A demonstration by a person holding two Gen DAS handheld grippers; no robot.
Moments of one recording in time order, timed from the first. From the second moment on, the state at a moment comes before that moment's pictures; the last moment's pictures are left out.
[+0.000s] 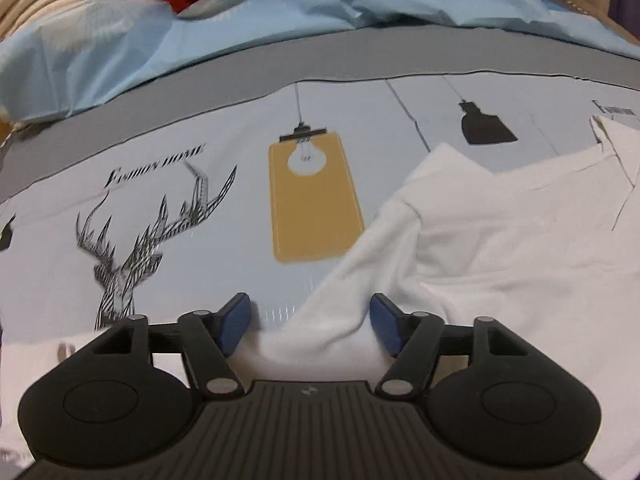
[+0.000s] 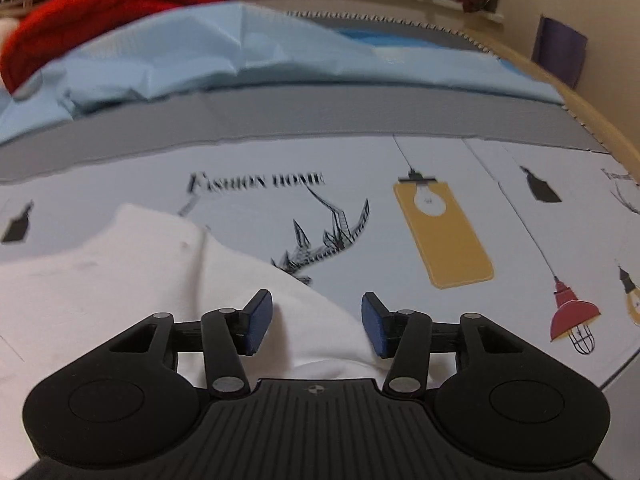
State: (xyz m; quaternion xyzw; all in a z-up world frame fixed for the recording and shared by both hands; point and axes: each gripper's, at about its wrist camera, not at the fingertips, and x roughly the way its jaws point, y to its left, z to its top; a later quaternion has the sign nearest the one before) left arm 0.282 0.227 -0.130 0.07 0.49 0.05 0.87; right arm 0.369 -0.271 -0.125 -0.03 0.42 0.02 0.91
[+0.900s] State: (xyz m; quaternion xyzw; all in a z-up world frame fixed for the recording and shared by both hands) left arm 0.288 0.174 -0.080 0.09 0.38 -0.08 0.91; right arm 0.353 -0.320 -0.062 0.07 0.36 0.03 0.93
